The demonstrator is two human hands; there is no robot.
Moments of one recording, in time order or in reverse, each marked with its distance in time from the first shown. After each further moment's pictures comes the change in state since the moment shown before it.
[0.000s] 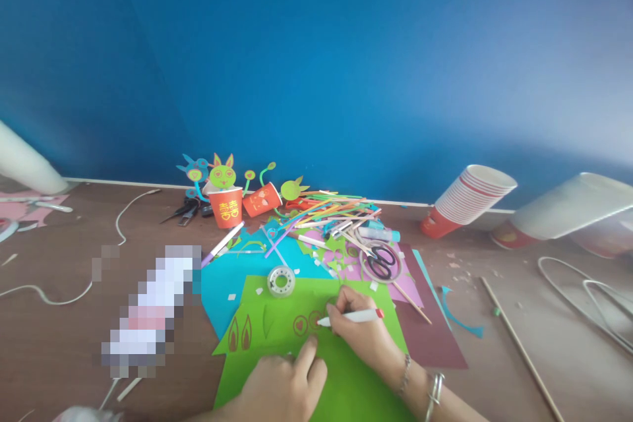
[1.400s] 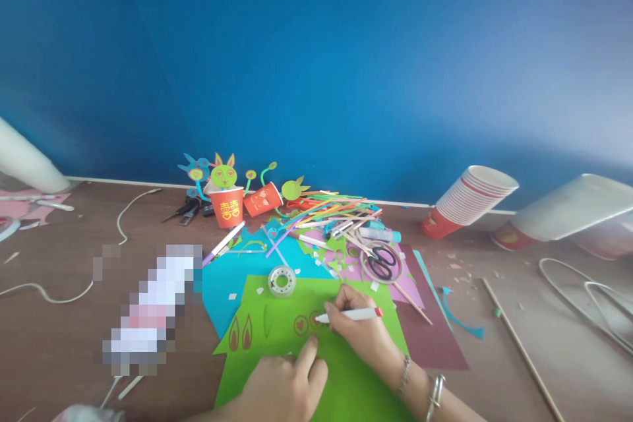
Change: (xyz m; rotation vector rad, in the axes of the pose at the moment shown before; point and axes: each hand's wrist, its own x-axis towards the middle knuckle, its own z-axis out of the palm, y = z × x) left_hand -0.001 0.001 0.002 0.005 0.002 -0.017; right_hand 0.000 -0.003 0.001 0.047 0.012 -0.012
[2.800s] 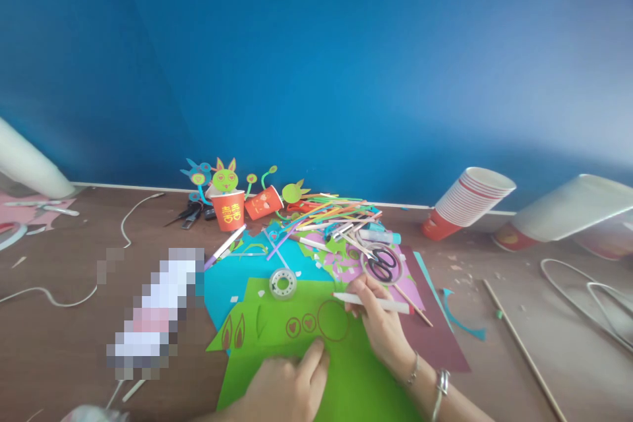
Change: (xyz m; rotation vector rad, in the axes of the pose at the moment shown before) left_hand 0.001 -0.001 -0.002 0.012 0.010 0.034; right_hand 0.005 0.003 -0.018 0.512 0.099 -0.063
